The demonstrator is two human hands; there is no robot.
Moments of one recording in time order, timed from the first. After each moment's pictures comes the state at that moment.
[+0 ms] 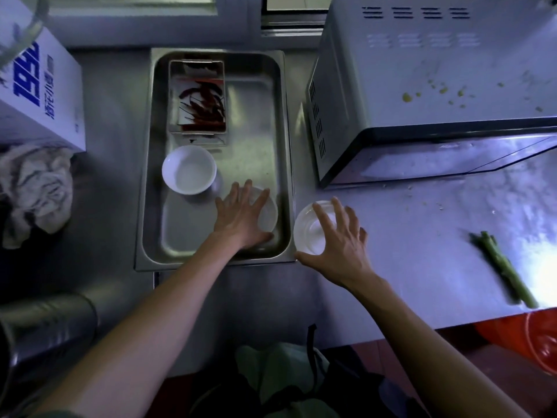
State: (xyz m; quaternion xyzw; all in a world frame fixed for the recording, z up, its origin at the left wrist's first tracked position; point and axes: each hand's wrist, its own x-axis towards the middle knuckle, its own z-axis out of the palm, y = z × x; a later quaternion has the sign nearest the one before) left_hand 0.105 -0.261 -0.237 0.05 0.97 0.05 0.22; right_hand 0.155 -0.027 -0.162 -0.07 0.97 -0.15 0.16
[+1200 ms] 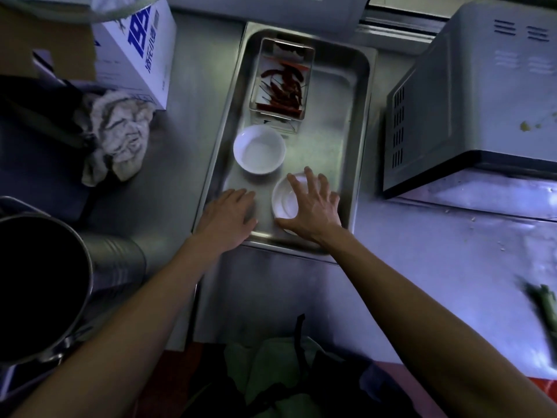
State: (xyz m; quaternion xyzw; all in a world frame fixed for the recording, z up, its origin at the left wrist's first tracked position) left_hand 0.182 -0.380 -0.207 -0.07 0.97 0.17 0.17; right_hand 0.095 -0.181 -0.214 -0.22 0.94 -0.08 0.23
